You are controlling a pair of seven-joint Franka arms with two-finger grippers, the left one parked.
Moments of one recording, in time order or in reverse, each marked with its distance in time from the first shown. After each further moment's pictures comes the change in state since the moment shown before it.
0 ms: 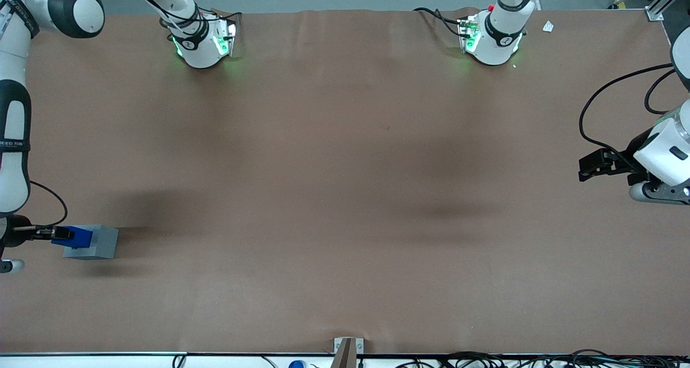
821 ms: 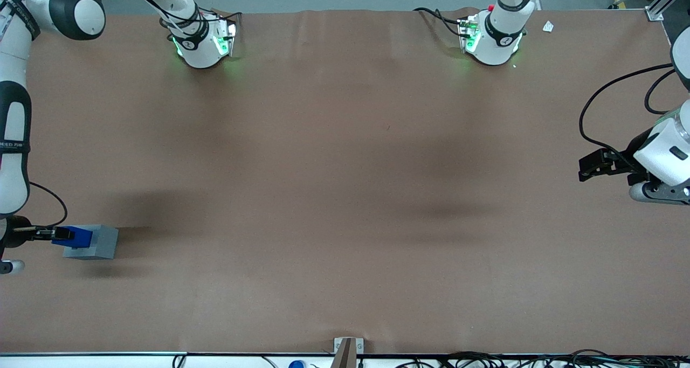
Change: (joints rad) arm 0.000 0.014 0.000 0.024 0.000 -0.018 0.000
